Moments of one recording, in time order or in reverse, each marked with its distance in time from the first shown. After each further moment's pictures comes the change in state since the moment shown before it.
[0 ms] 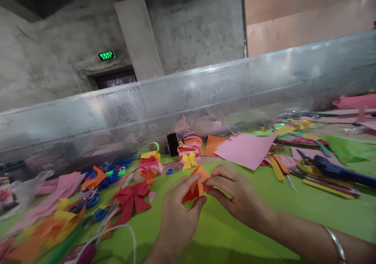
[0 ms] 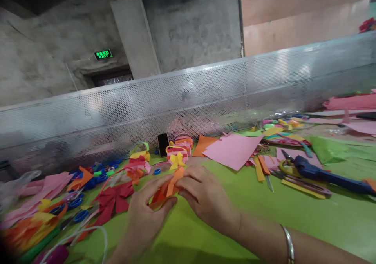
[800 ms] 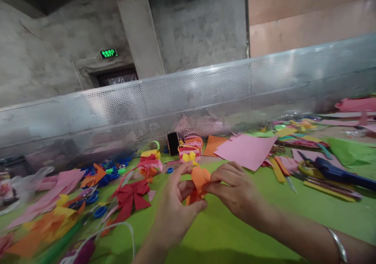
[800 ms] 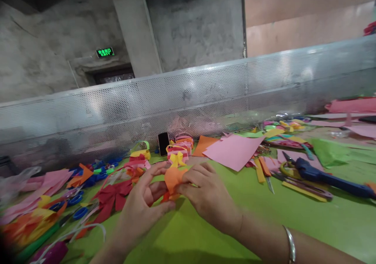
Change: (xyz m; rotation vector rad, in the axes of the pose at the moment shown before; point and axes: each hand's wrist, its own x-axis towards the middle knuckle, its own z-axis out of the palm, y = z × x) left_hand 0.006 0.013 -0.007 -0.602 -0.187 -0.329; right_hand 0.003 0.004 -0.004 -0.147 0.013 -0.164
